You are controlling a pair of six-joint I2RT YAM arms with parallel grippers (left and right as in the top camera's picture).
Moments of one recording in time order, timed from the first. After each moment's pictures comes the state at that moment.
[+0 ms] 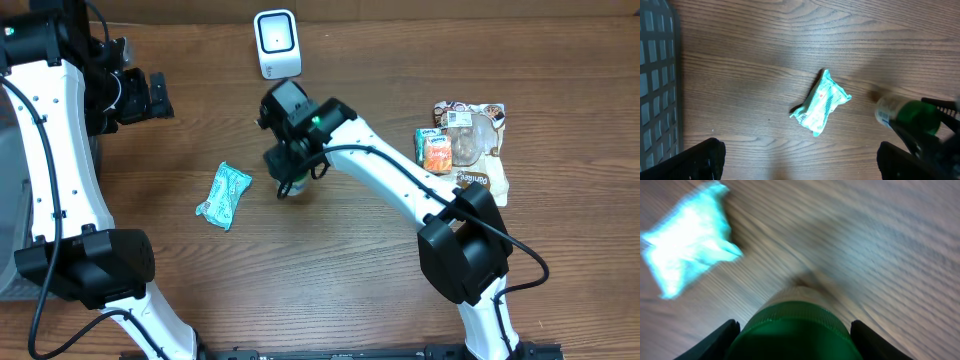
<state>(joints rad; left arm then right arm) 0.22 1.99 2.28 -1.69 0.15 -0.02 0.72 2.15 1.87 -0.94 -0.12 0.09</state>
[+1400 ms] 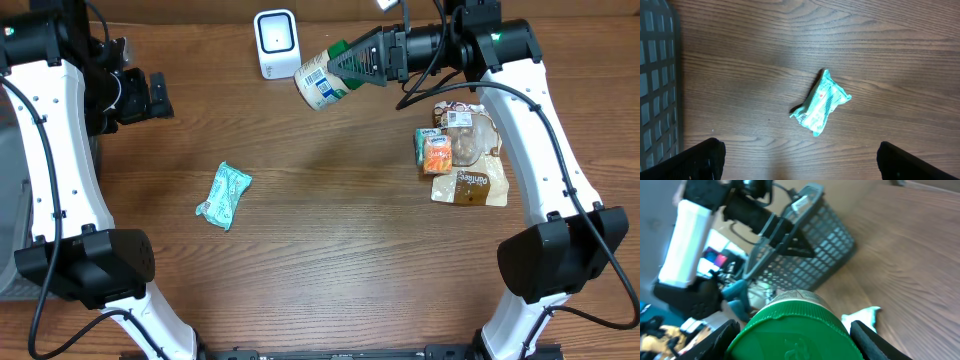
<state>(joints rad) 0.22 1.99 2.28 -1.69 0.15 -0.02 0.21 1.96 2.02 -0.84 -1.28 0.01</state>
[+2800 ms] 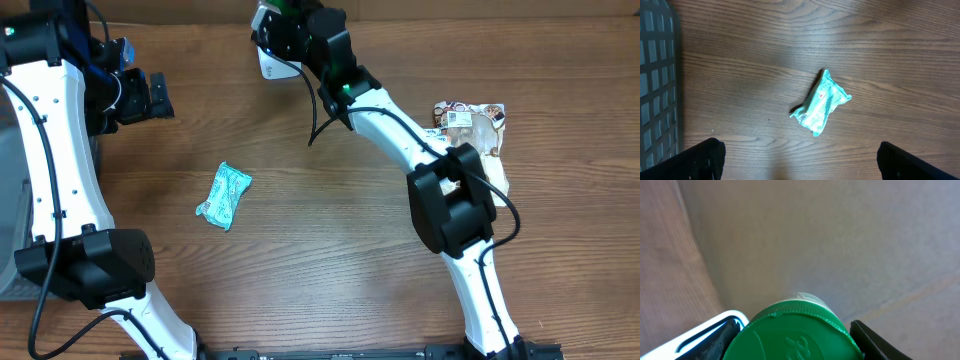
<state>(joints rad) 0.22 1.99 2.28 -1.69 0.15 -0.02 0.51 2.42 2.00 0.33 -0.05 -0.90</state>
